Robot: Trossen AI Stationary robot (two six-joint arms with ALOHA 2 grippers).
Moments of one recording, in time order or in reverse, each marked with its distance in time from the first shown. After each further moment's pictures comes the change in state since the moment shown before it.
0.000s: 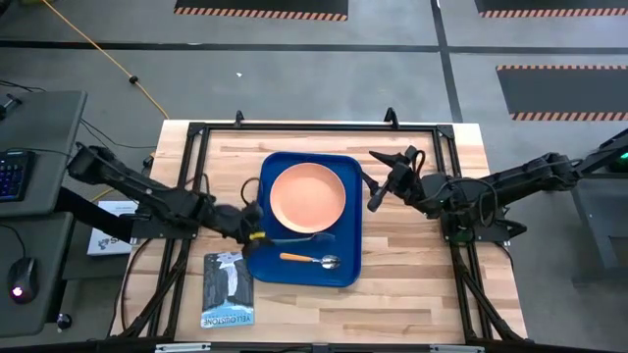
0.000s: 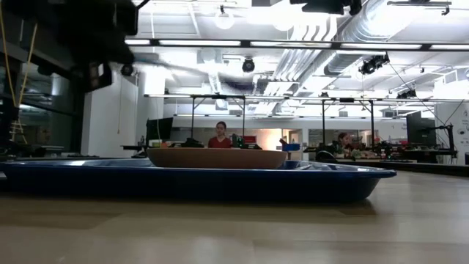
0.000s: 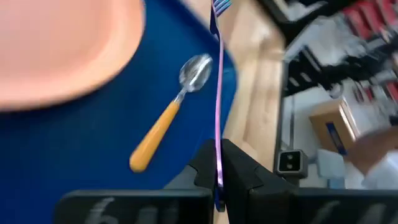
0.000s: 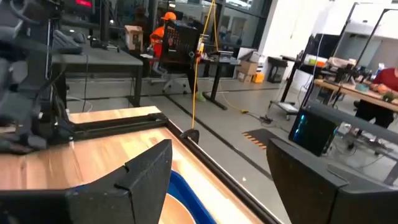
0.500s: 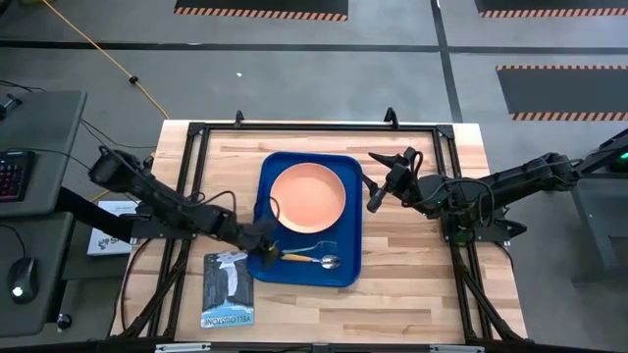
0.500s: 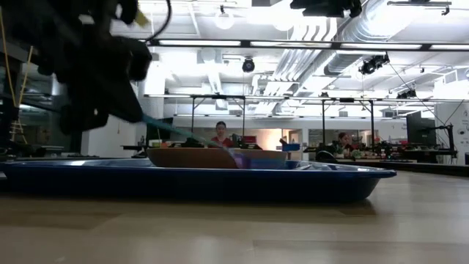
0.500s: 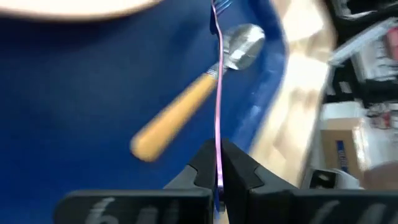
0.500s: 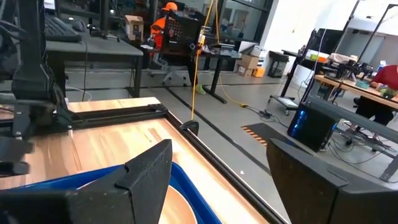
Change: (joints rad) left arm -0.048 0.319 0.000 0.196 -0.033 -0.245; right arm 0.000 0.003 0.000 -0.048 -0.002 0.019
